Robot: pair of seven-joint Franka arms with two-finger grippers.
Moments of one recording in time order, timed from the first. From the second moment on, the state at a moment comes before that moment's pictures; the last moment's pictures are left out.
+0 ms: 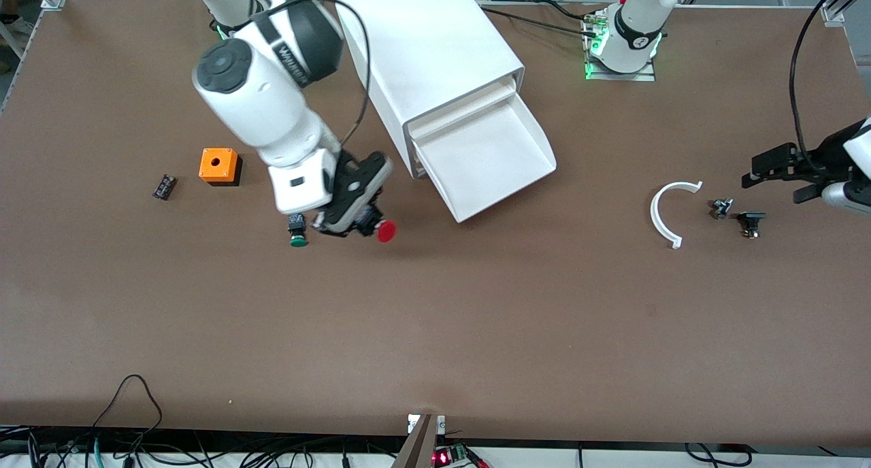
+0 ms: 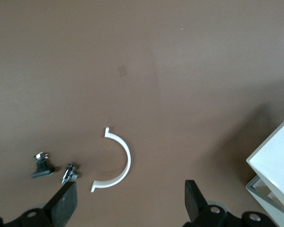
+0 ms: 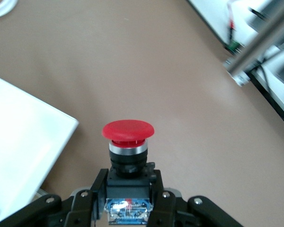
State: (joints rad) left arm 0.10 0.13 0.01 -1.55 -0.12 1.63 0.31; right arm 0.30 0.44 0.36 -1.44 0.00 2.19 -0.42
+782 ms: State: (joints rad) left arm 0.08 0.13 -0.01 -1.50 0.06 1.60 0.16; right arm 0.61 0.67 0.36 -1.12 -0.21 1.91 -0.71
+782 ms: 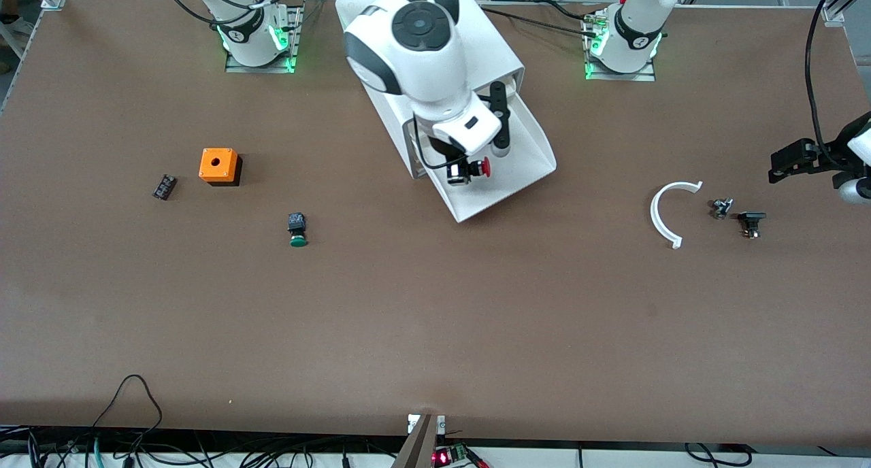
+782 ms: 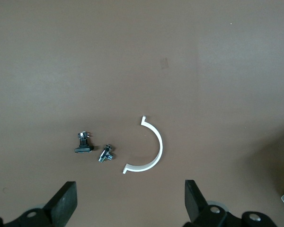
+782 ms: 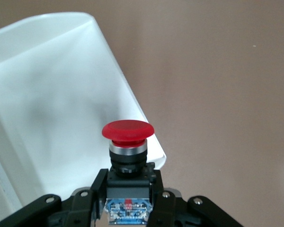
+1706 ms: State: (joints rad) left arm 0.07 0.15 -0.02 -1.48 0.06 1.60 0.15; right arm 0.73 0.81 0.34 -1.10 -0.29 1.89 -0.87
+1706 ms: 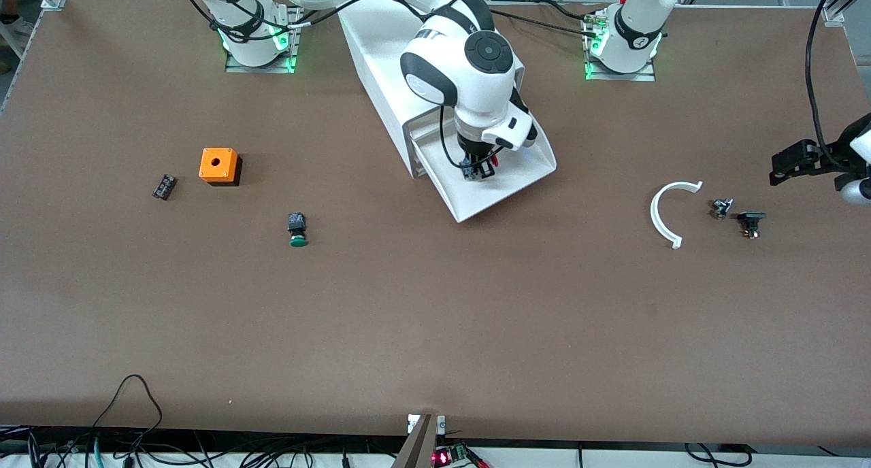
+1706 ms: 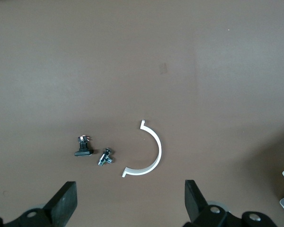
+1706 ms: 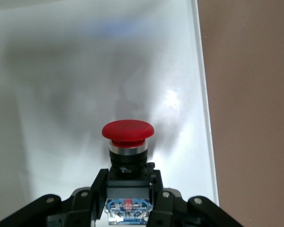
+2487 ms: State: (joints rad) left arm 0.04 0.23 -0.11 -1.60 0.05 1.84 -0.17; right arm 0.74 0.81 0.34 -1.06 -0.29 1.89 -0.71
